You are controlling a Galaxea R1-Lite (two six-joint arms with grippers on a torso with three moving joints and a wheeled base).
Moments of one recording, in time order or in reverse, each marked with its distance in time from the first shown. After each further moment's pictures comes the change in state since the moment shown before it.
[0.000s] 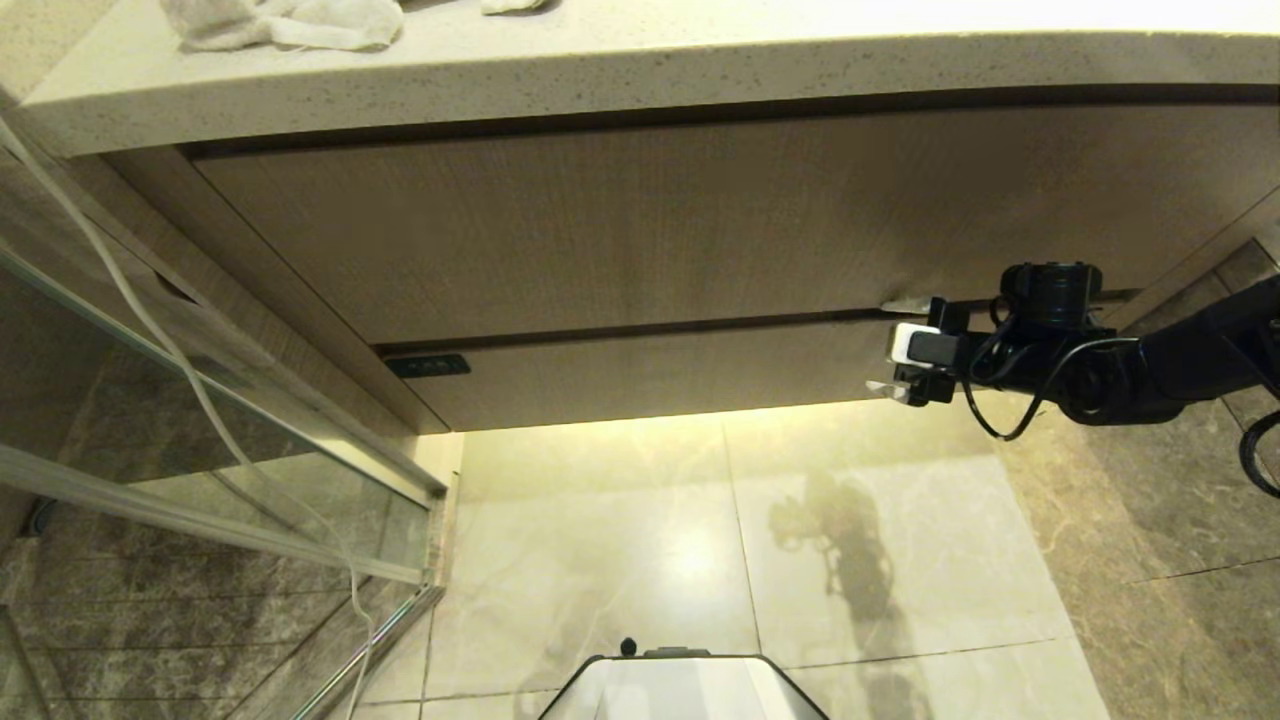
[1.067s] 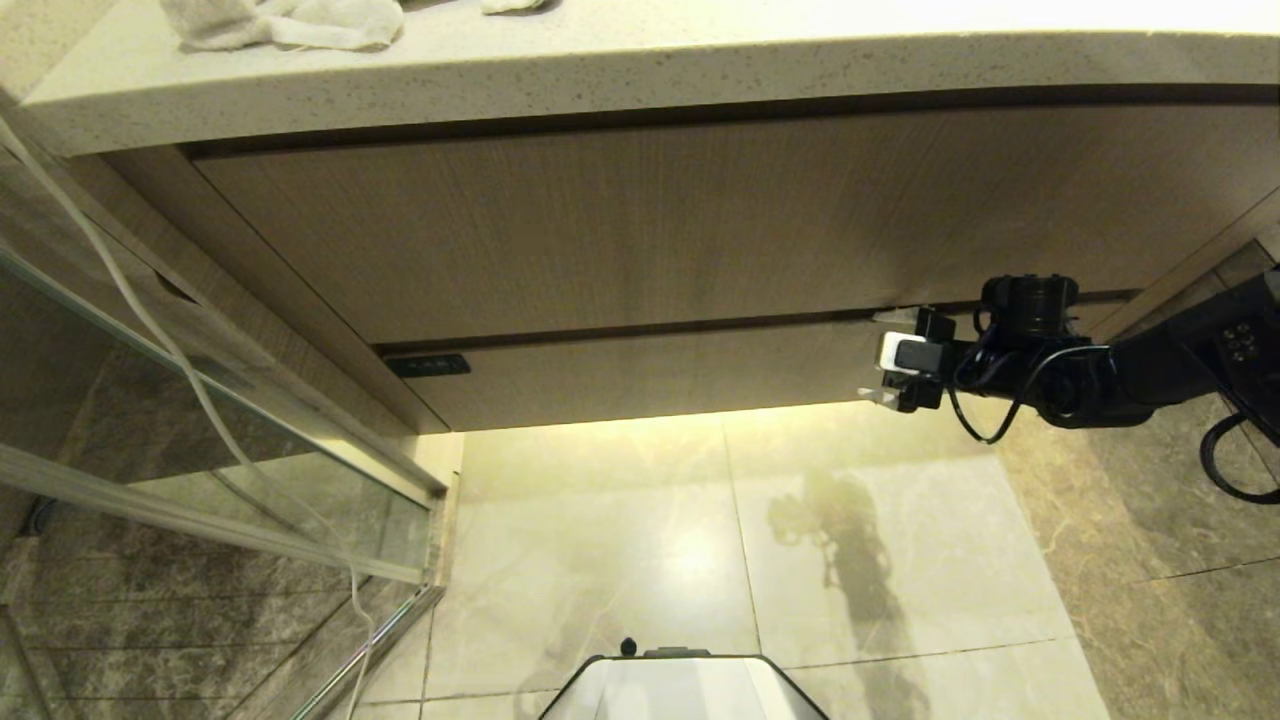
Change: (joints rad) left arm 0.000 0.000 0.000 0.000 0.000 0.000; right arm 0.000 0.076 -0.066 0.012 -0.002 0.001
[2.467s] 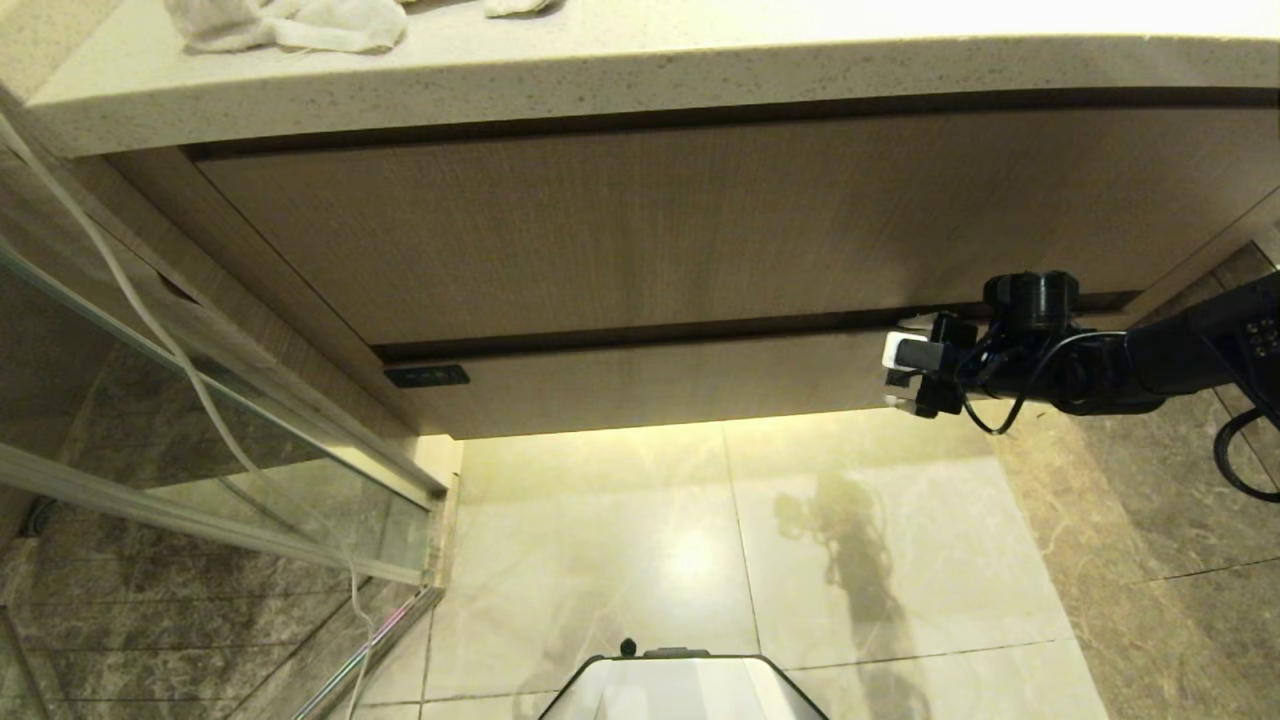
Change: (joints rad) left arm 0.000 0.000 0.000 0.000 0.000 0.000; right arm -0.024 0.020 -0.029 0.220 -0.225 -0.001
